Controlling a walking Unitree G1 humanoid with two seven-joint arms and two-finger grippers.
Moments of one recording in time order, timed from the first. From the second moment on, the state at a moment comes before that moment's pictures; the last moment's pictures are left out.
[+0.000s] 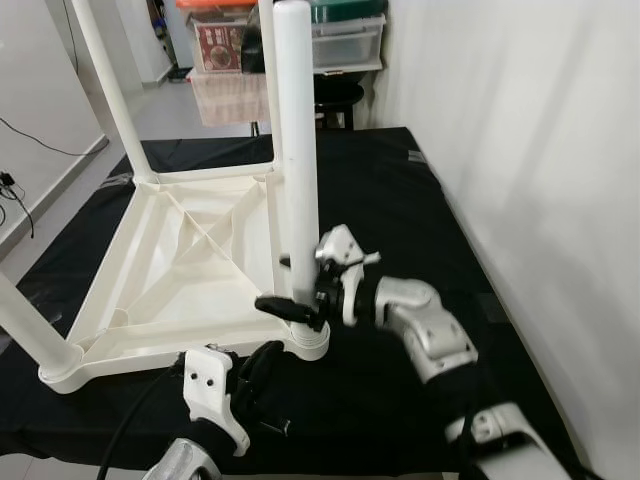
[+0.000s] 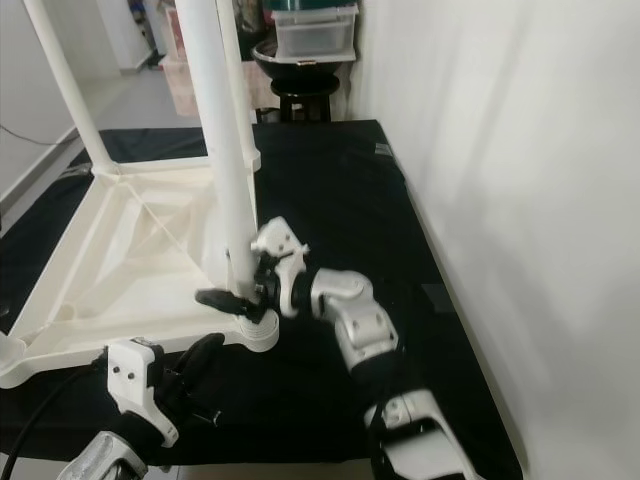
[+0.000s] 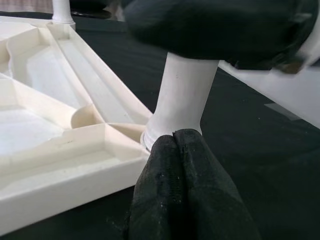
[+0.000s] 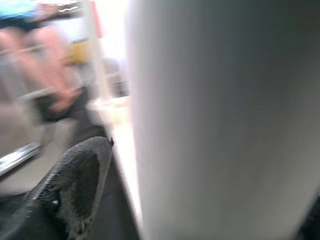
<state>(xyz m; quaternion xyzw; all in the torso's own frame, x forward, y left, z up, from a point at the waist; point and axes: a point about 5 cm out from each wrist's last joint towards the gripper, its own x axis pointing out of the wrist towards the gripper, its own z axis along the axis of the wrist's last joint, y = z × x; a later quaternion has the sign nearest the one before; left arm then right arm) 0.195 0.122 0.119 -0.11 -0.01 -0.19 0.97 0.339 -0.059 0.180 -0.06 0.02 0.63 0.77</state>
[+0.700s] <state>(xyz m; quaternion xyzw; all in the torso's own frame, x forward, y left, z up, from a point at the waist) 0.195 0.121 0.118 -0.11 -0.01 -0.19 0.97 0.353 -0.070 0.178 -0.05 0.05 0.70 0.71</state>
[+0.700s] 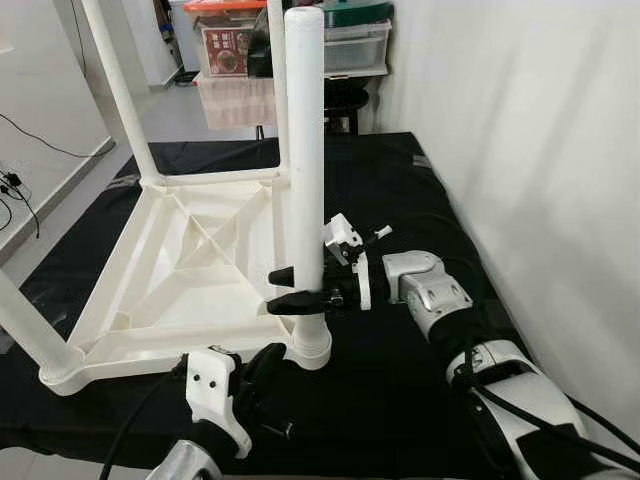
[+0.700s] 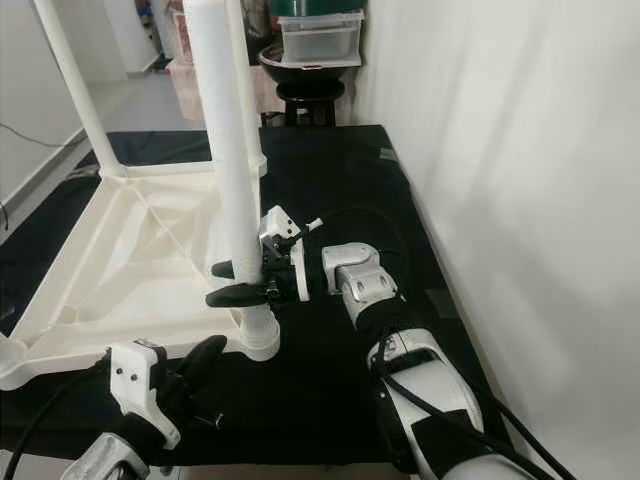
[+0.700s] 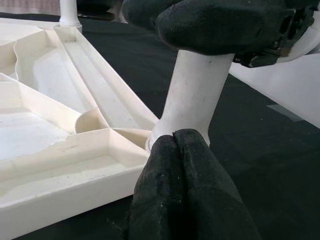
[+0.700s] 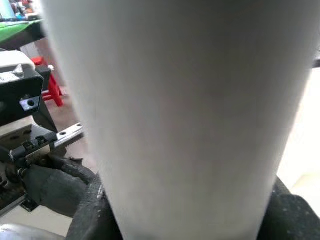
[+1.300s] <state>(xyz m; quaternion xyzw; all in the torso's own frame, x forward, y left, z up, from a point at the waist) 0.192 0.125 0.117 -0.11 0.00 -0.19 0.98 0.325 -0.047 0.144 -0.03 0.03 0.40 0.91</state>
